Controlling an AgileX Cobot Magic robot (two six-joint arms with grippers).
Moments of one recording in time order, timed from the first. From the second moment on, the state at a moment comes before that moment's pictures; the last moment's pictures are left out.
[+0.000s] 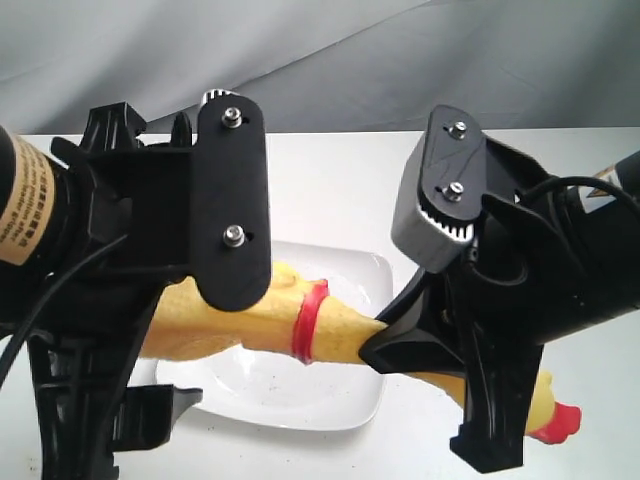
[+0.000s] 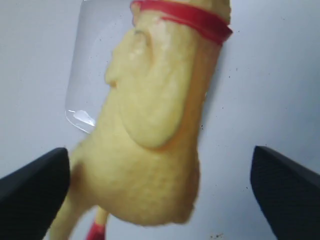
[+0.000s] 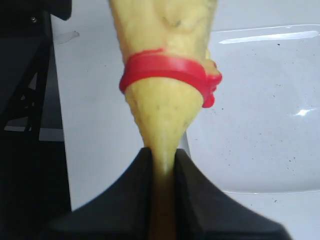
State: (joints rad) left arm -0.95 1.29 -1.18 0.26 1.18 0.41; right arm 0.62 1.22 -0.91 0.62 0.90 -0.95
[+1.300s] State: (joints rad) left arm -0.95 1.34 -1.05 0.37 0.98 0.43; right arm 0.61 1.22 -0.91 0.62 0.93 -0.95
